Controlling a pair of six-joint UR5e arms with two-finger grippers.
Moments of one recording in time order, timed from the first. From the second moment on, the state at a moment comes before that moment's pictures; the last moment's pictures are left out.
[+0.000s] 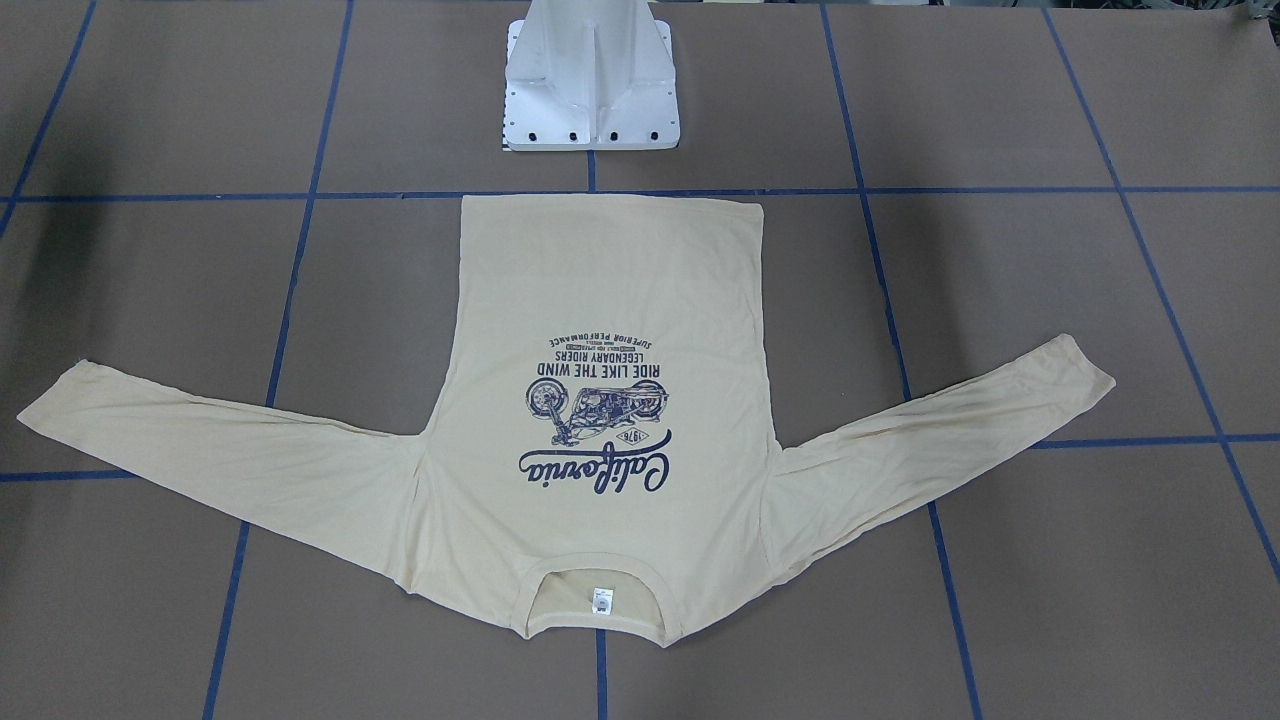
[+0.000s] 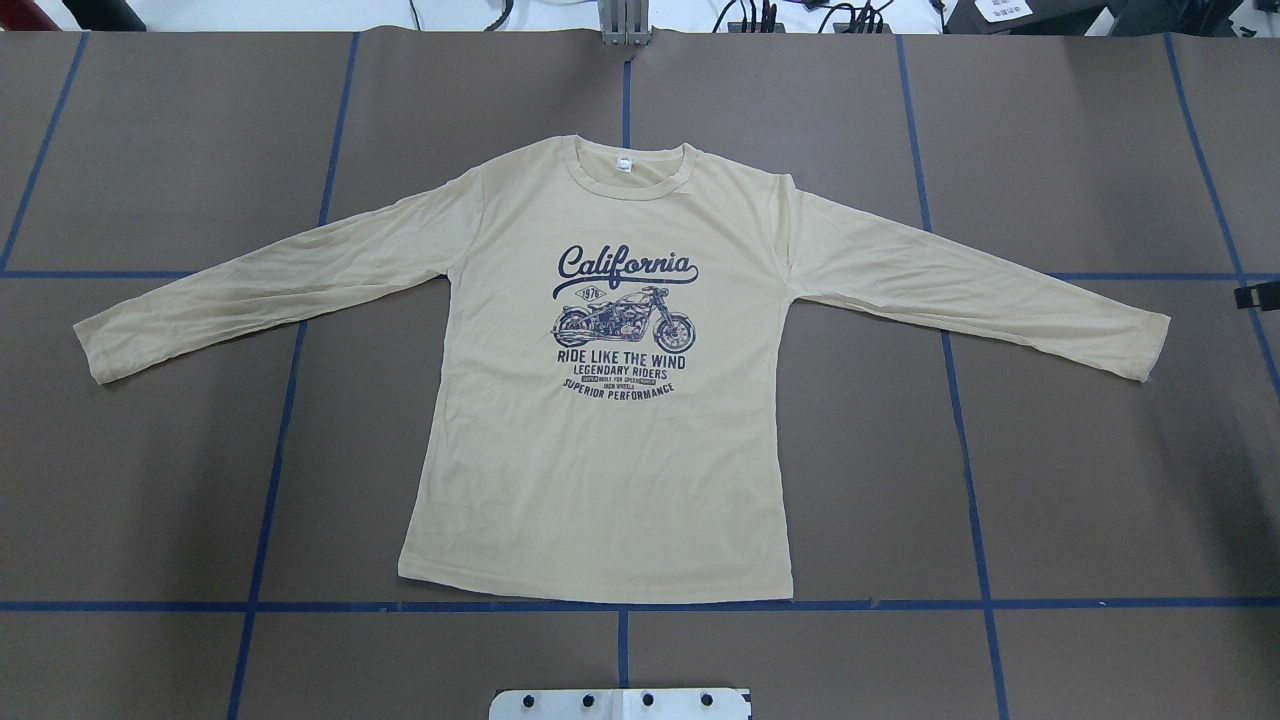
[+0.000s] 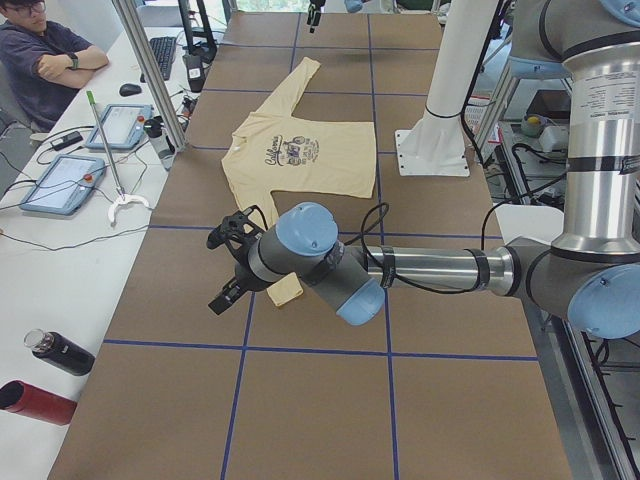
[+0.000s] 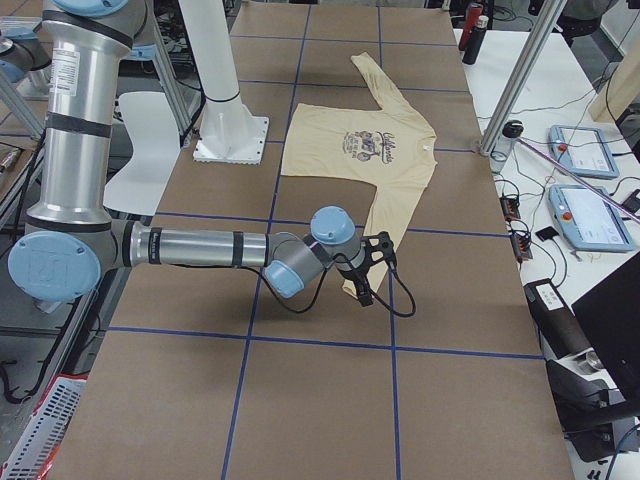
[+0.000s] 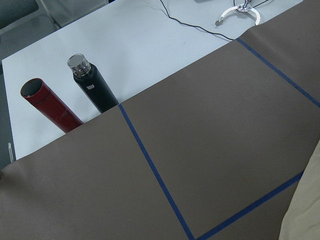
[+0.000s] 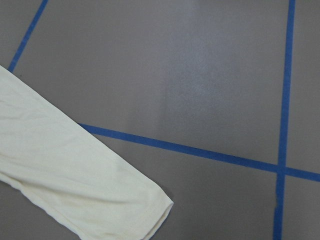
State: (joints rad) left arm -1.69 -1.52 -1.65 -2.31 -2.36 0.08; right arm 1.23 -1.73 1.62 -0.73 2.17 0.53
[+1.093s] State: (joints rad) left arm -1.69 -1.51 -1.65 -2.31 -2.36 0.08; right arm 1.06 -1.61 1.39 -0.56 2.06 0.66
